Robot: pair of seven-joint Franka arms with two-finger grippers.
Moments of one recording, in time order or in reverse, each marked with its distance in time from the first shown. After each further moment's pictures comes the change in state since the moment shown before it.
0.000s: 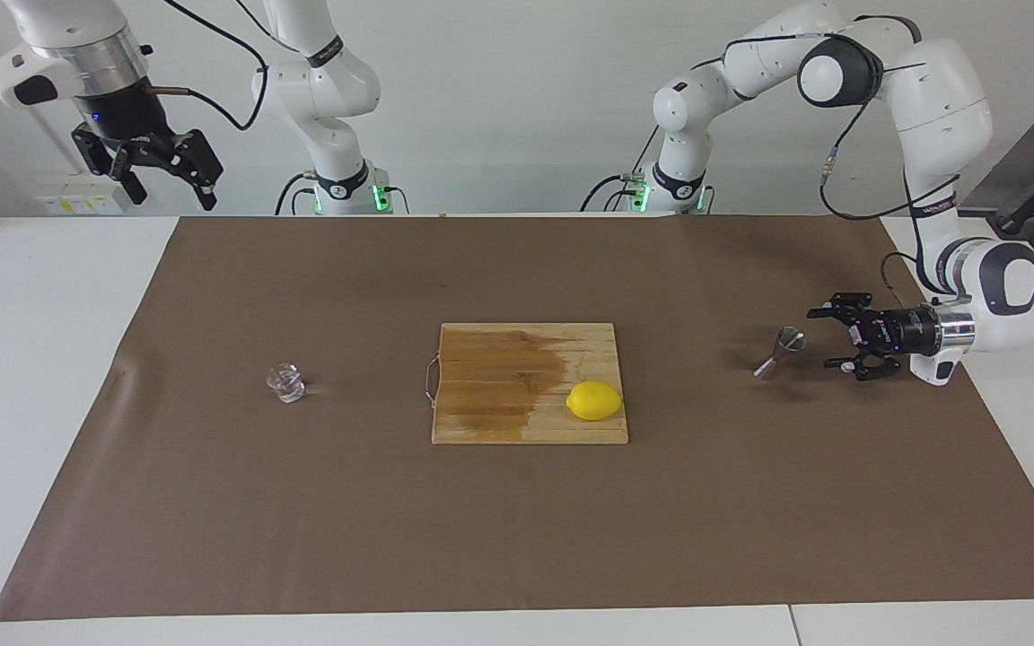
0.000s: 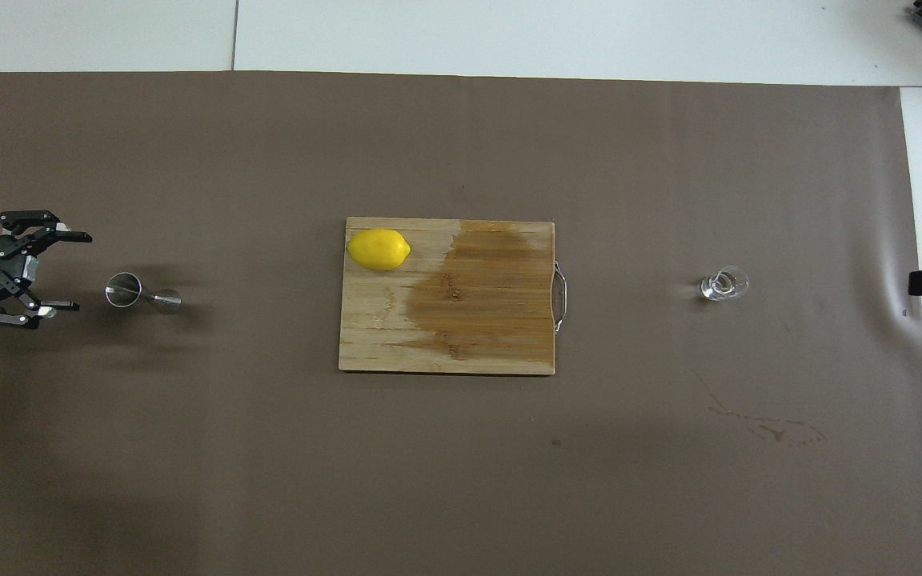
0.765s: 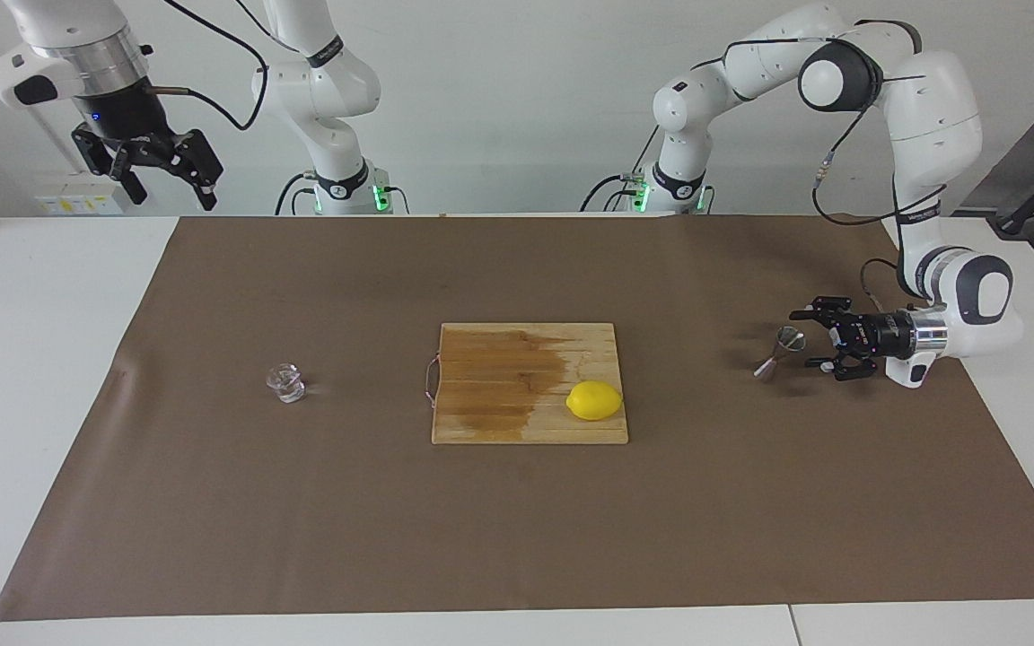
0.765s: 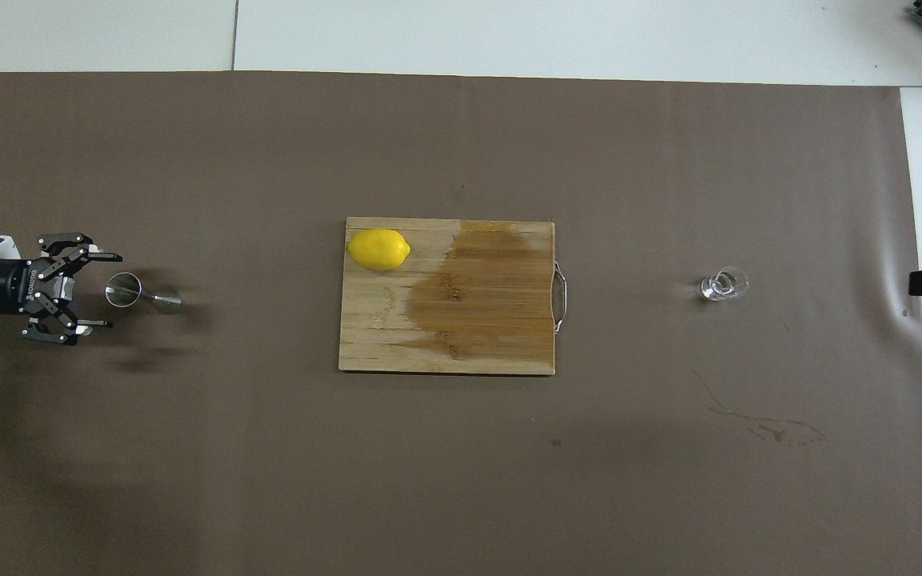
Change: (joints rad) left arm 0.000 0.011 -0.001 -0.082 0.000 0.001 0.095; right arm 0.000 0.000 0.000 0.000 0.000 0.000 0.000
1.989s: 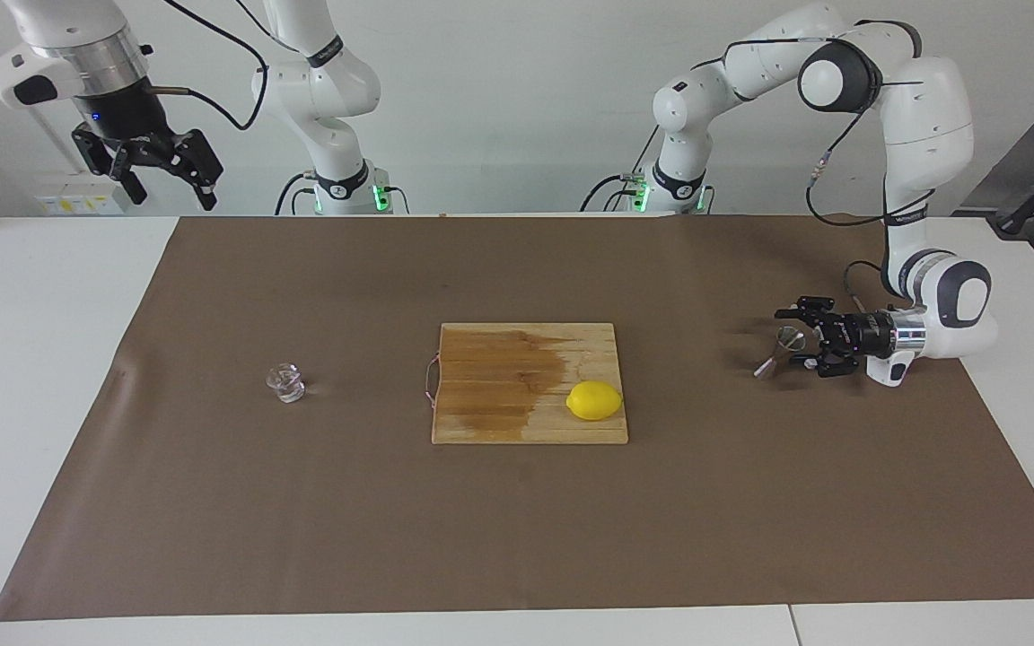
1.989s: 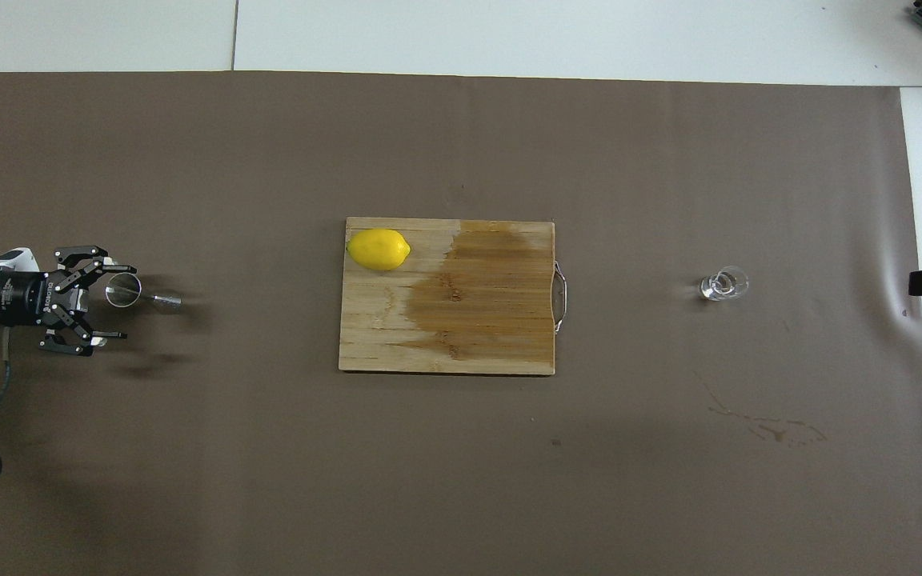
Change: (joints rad) left arm 0.000 0.001 -0.004 -0.063 0.000 0.008 0.087; right arm 0.000 0.000 0.000 0.000 0.000 0.000 0.000
